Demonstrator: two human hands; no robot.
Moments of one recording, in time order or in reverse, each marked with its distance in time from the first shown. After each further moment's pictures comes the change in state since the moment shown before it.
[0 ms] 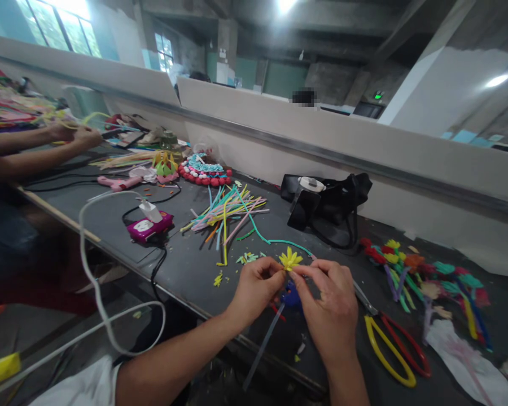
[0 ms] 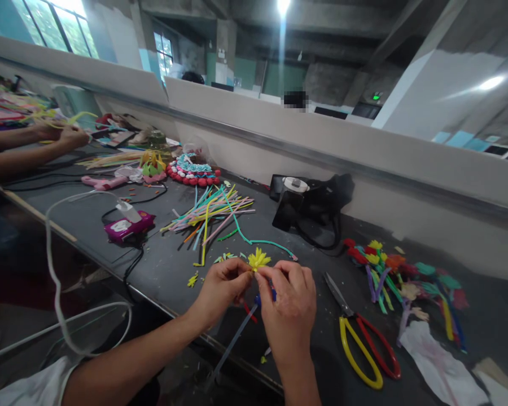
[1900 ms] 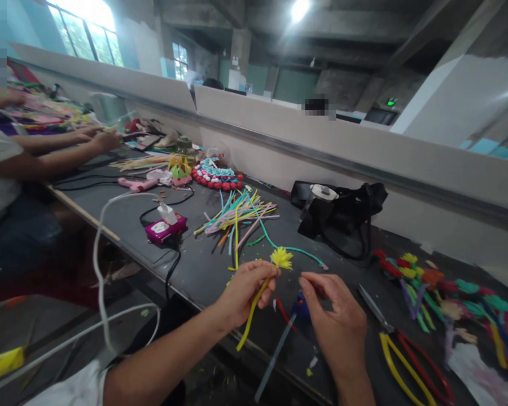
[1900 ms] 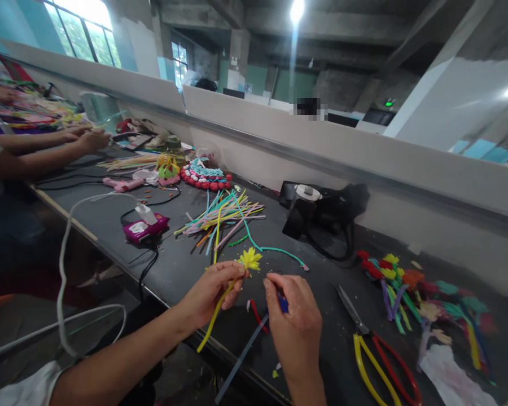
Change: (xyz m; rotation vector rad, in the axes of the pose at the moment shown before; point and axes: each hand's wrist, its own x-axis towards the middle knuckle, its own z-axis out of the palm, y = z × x) left_hand 0.001 0.015 -0.044 -0.394 -0.125 -0.252; right_hand -0.004 -0.010 0.011 0.186 -0.085 0.122
